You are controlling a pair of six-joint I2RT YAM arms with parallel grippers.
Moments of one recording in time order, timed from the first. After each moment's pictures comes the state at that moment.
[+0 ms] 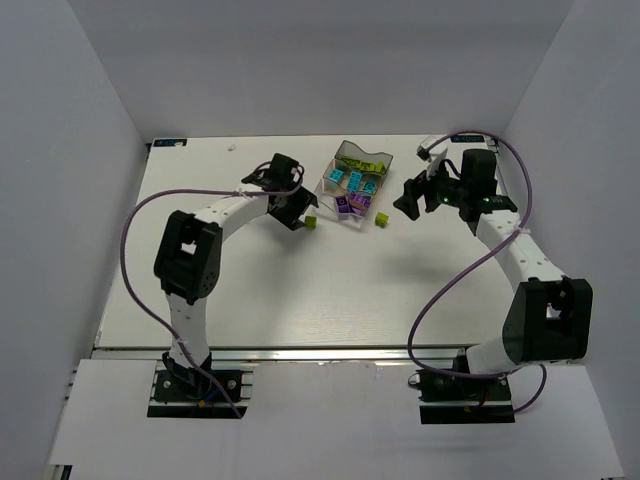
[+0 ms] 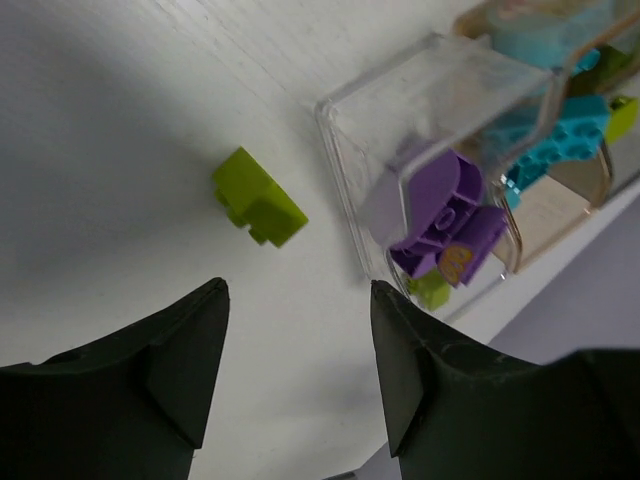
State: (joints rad) left arm -0.45 1.96 1.47 -0.47 0.03 -1.31; right arm 0.11 1.45 1.11 -0.19 -0.67 -0.37
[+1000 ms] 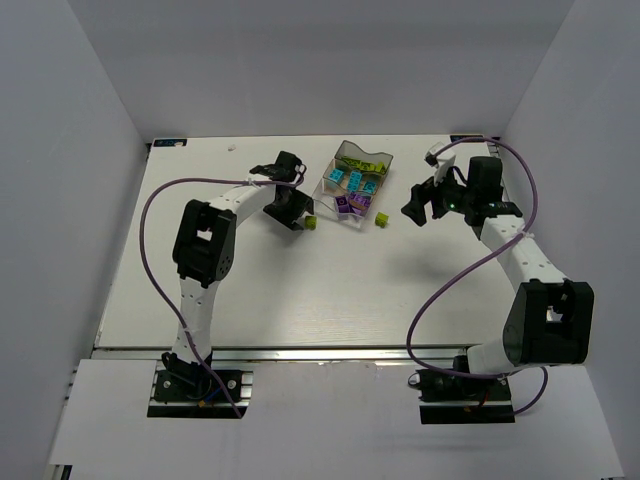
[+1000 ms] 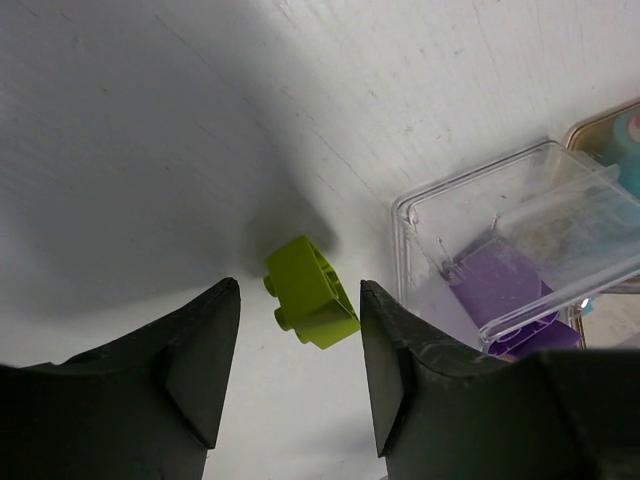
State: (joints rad) left arm -0.42 2.21 1.74 -0.72 0.02 -1.34; right arm 0.05 1.43 1.06 -0.21 -0.65 -0.37
